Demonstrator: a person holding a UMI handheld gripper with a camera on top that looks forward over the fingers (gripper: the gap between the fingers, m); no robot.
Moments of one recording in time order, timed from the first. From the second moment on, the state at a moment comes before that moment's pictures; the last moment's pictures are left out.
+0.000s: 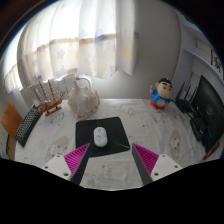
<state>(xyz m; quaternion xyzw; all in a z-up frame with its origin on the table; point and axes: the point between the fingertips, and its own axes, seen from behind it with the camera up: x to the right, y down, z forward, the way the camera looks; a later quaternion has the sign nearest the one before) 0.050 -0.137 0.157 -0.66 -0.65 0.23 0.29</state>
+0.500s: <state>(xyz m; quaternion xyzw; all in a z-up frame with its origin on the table) 0.149 -0.127 0.175 -0.67 -0.65 0.22 0.27</state>
